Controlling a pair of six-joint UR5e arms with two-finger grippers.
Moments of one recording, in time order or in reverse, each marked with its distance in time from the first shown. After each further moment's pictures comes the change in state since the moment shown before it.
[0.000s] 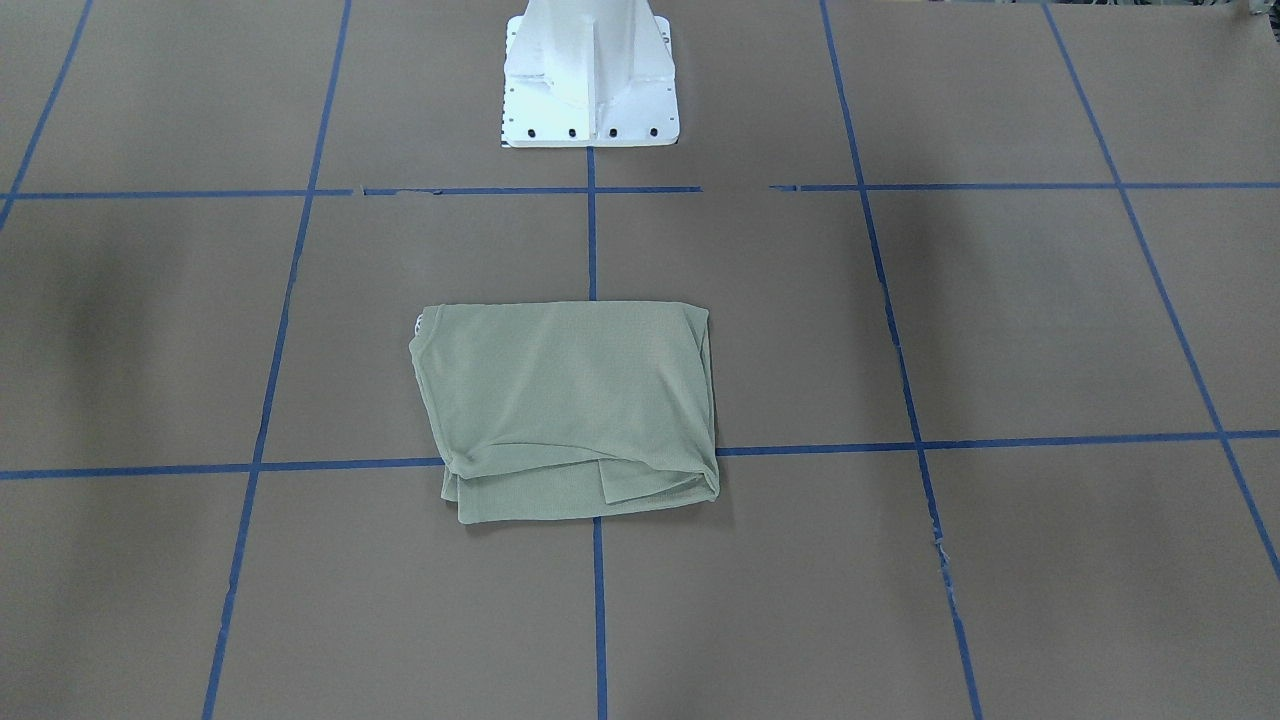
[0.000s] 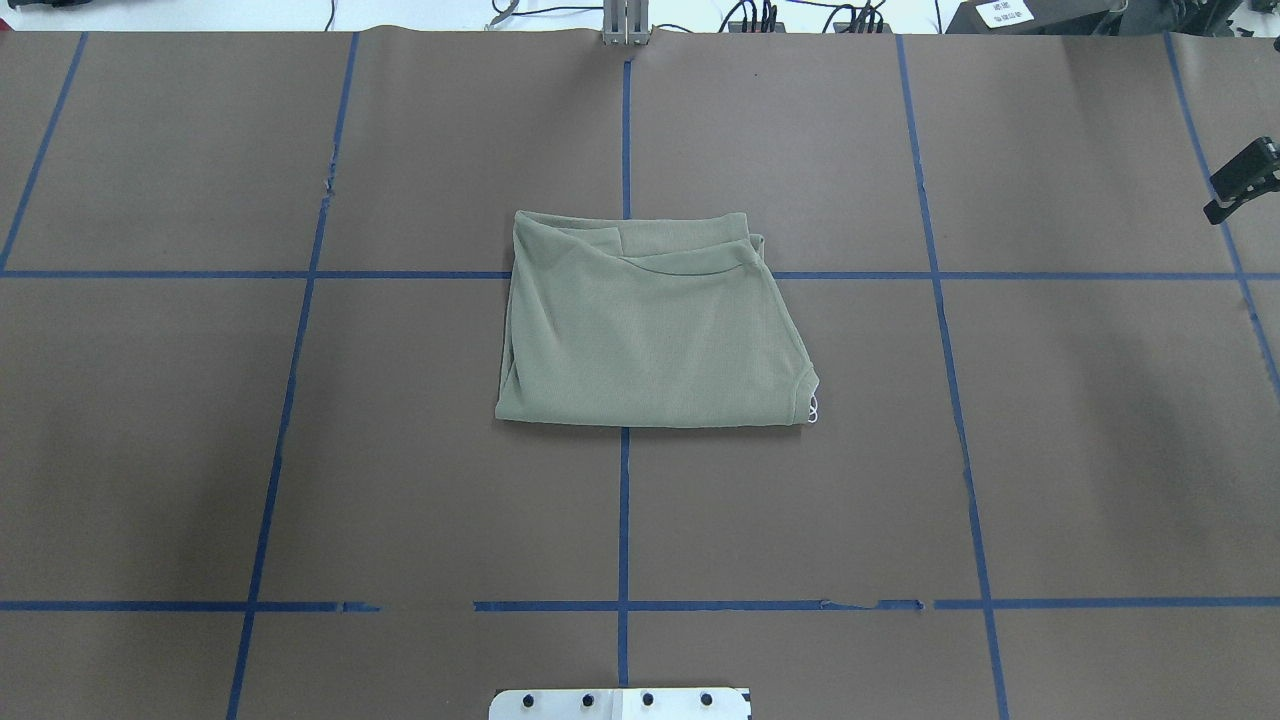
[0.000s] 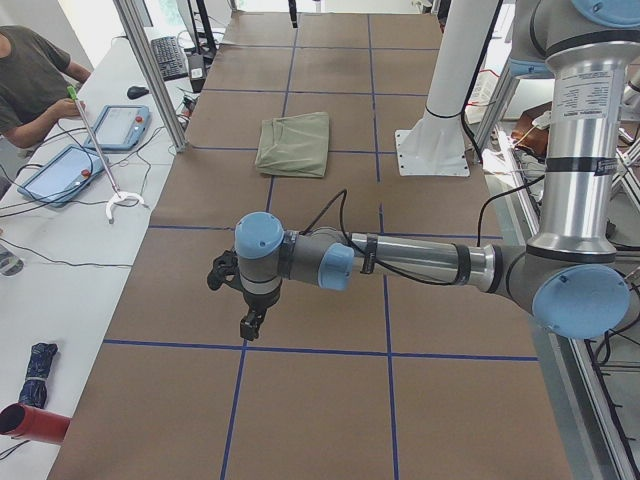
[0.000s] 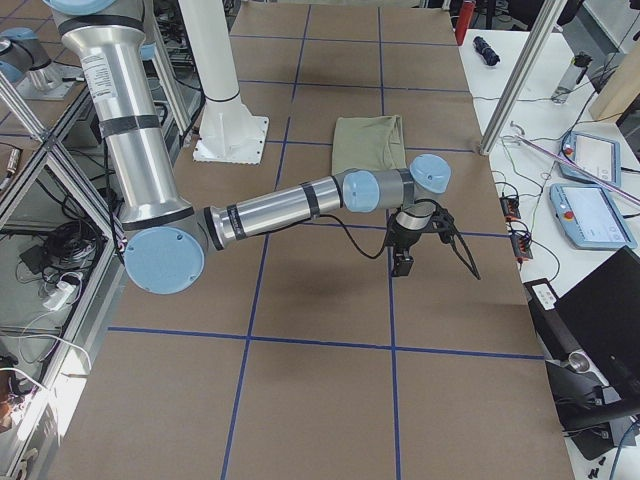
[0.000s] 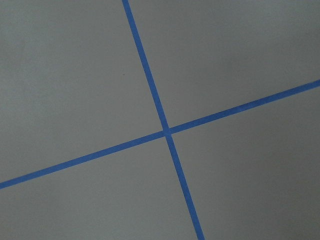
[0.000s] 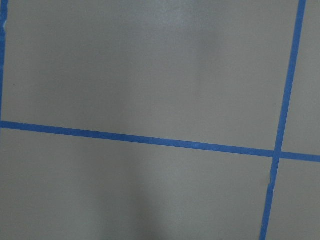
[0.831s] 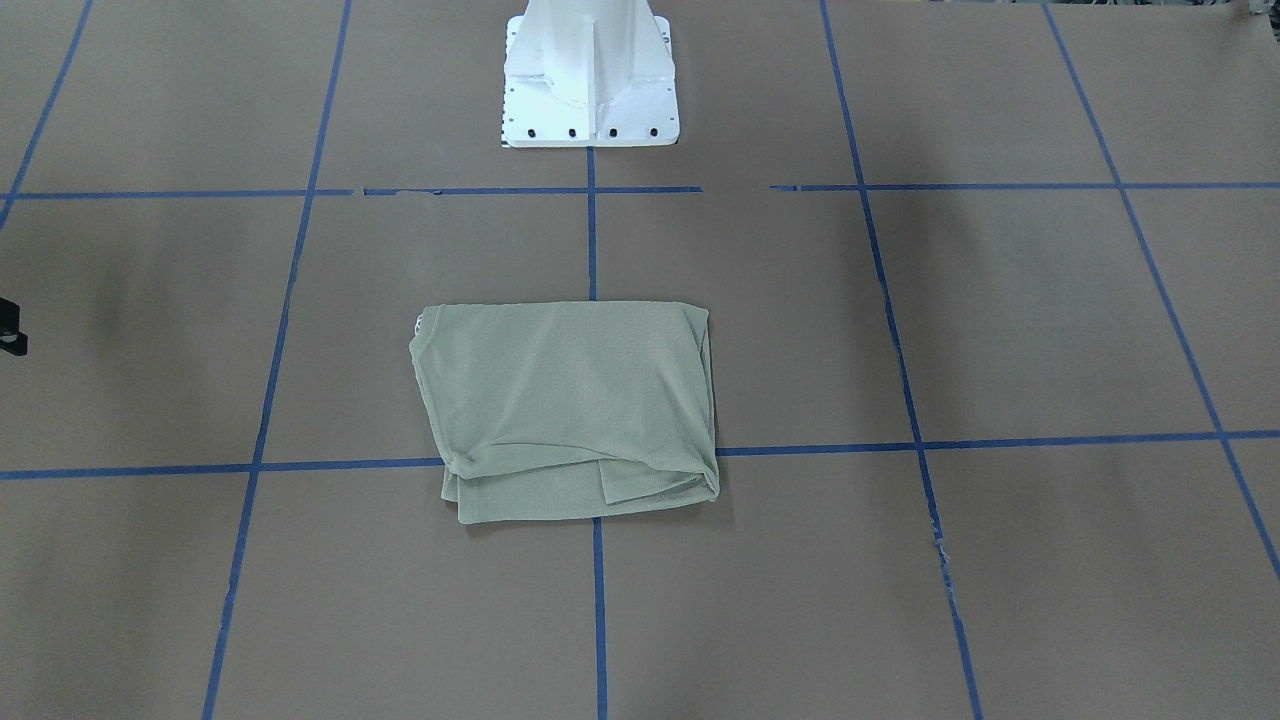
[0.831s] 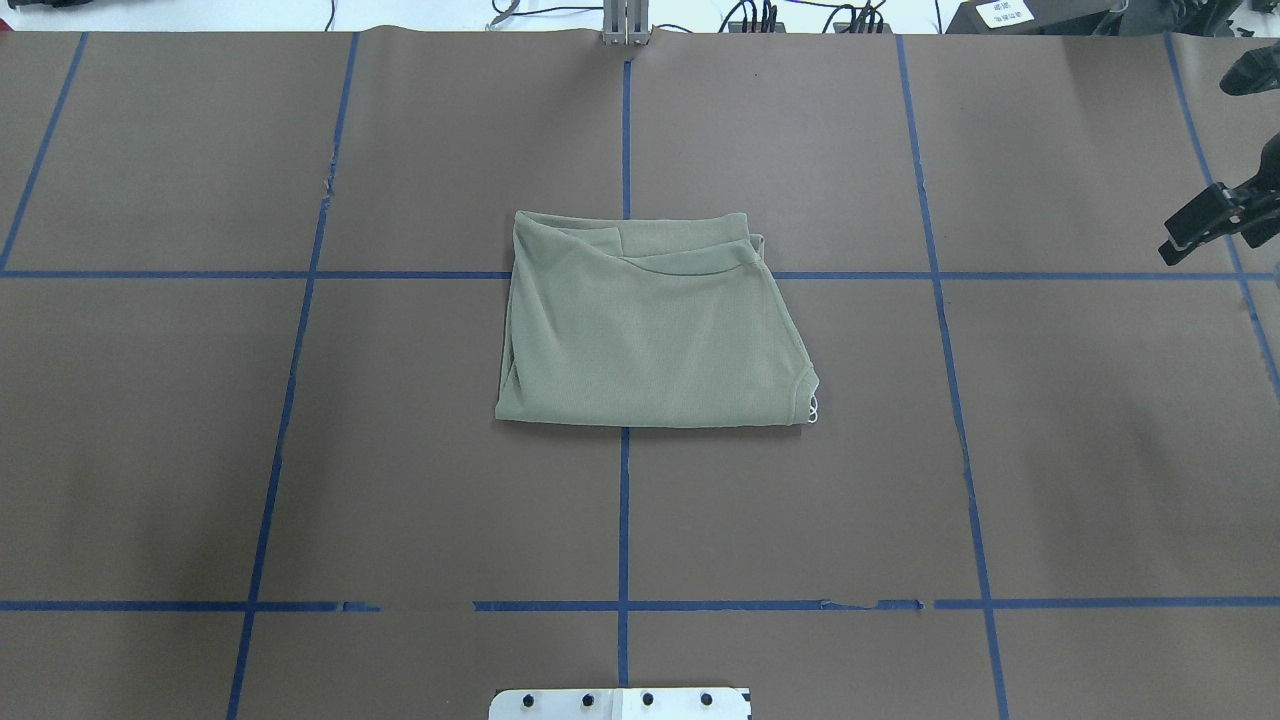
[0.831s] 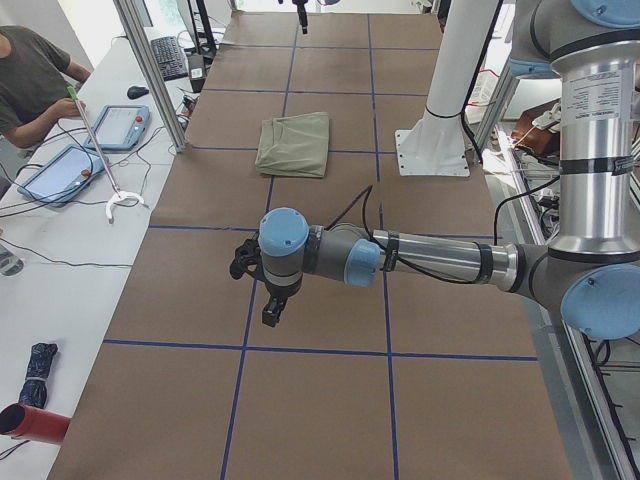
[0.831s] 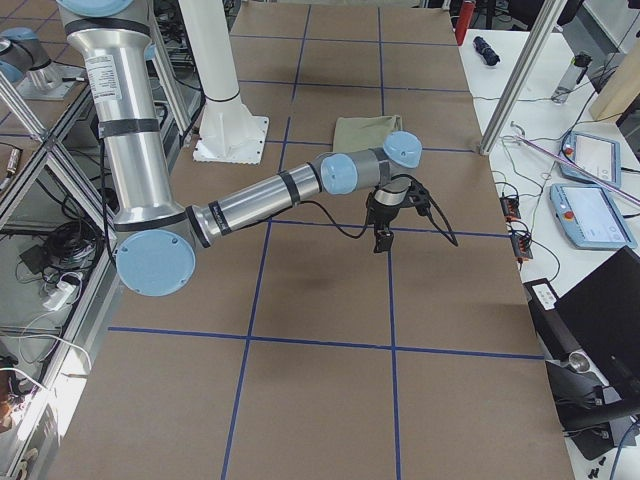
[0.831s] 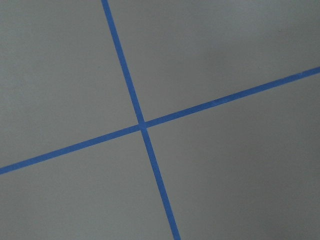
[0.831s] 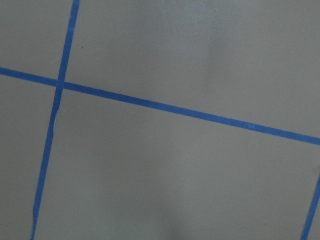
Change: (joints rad) left arm -0.005 0.101 -0.126 0.004 -0.103 0.005; right arm -0.093 -0.095 0.206 0.000 0.003 0.034
